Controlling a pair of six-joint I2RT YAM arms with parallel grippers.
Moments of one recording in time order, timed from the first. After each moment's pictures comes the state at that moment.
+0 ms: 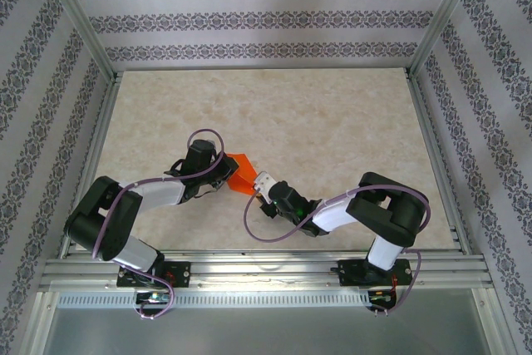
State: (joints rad) left arm -0.44 1.50 0.57 0.25 0.26 -1.20; right arm 1.00 1.71 0.49 0.60 0.24 0.03
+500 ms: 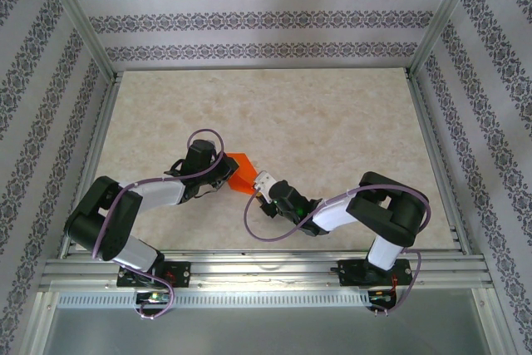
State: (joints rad) left arm -0.44 1.50 0.57 0.25 0.26 -1.21; right arm 1.00 1.71 0.49 0.60 0.23 0.03
